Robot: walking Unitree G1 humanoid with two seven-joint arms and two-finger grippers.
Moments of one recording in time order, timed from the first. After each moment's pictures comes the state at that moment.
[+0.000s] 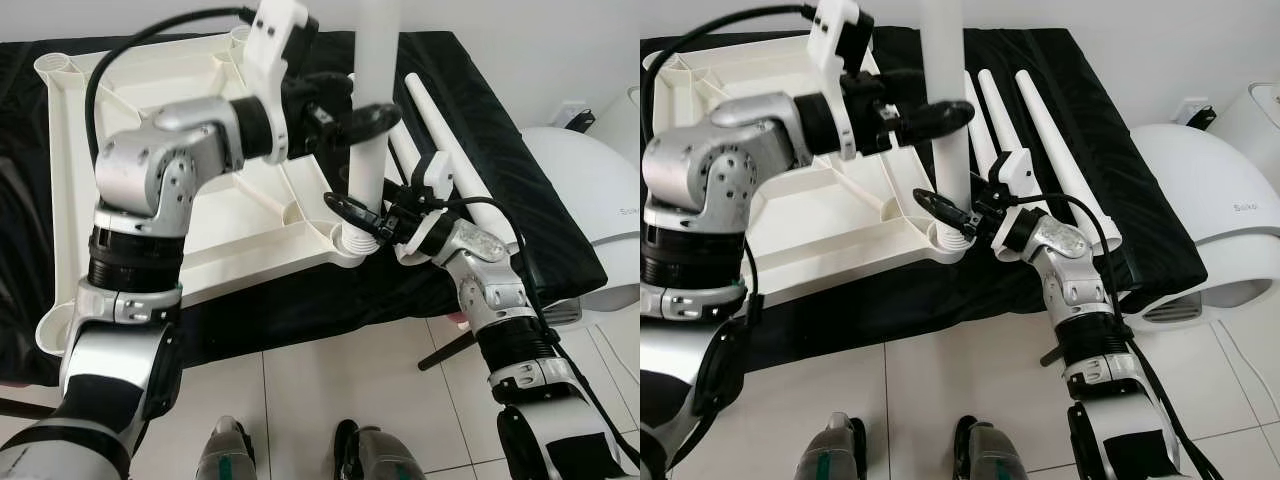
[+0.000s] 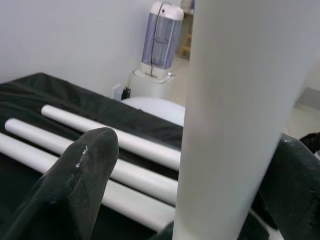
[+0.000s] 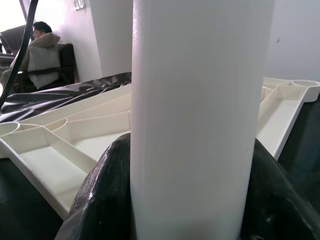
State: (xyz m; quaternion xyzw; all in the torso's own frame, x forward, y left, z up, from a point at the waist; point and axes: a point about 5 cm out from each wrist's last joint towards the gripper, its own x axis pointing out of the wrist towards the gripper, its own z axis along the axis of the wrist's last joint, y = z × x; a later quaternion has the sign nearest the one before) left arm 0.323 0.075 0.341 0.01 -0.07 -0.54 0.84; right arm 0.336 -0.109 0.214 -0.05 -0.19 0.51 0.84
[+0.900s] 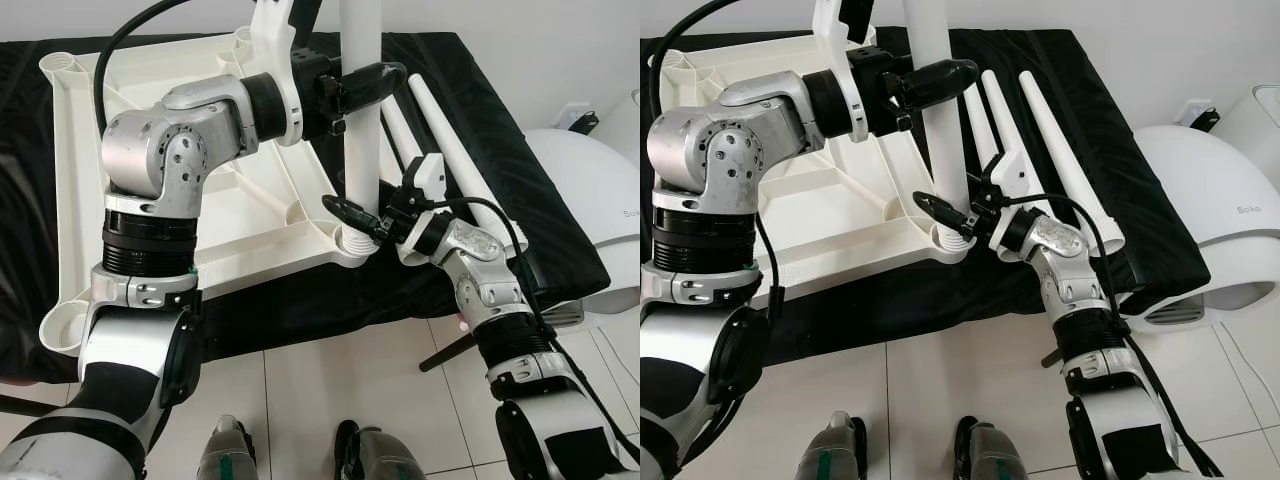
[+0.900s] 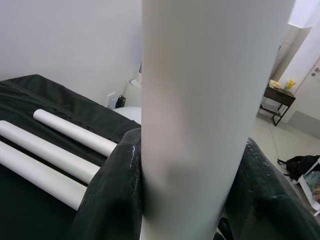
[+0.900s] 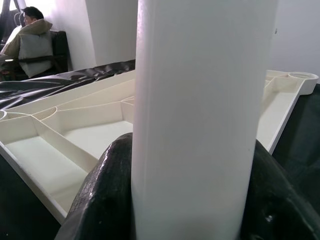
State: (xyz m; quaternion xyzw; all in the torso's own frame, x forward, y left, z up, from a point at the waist) left arm 0.326 0.068 0.349 -0.04 -0.06 -0.53 0.85; right arm 0.343 -0.110 0.211 -0.06 -0.18 0.50 0.85
